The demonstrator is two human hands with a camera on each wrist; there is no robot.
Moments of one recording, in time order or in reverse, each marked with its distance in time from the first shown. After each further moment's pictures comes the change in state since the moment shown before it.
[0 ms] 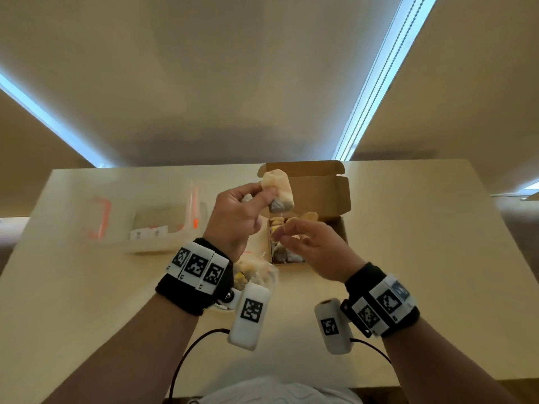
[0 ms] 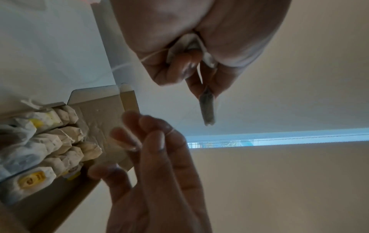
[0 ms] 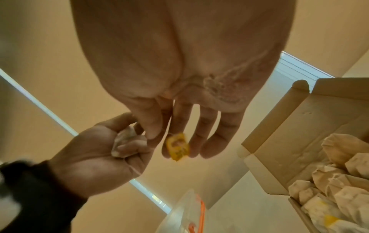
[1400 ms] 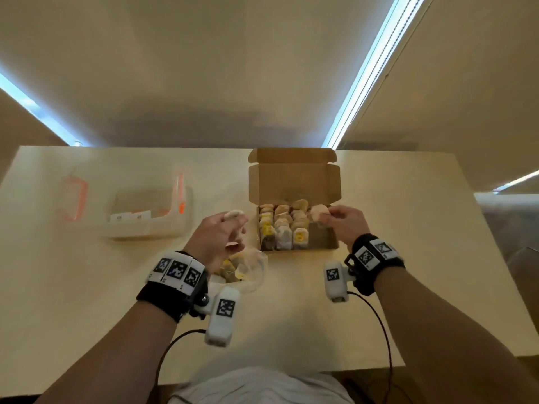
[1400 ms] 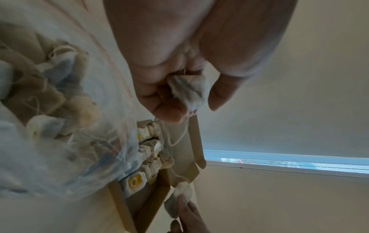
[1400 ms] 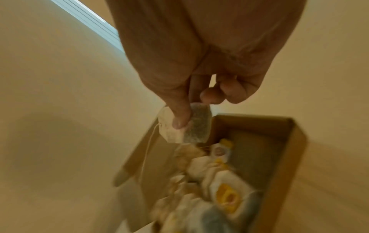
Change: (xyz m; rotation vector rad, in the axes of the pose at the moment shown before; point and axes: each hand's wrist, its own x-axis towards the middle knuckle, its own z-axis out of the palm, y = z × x) left_hand 0.004 -0.074 -0.046 0.024 0.042 -0.397; right_hand 0.017 0.121 -0.046 -0.046 0.499 0.642
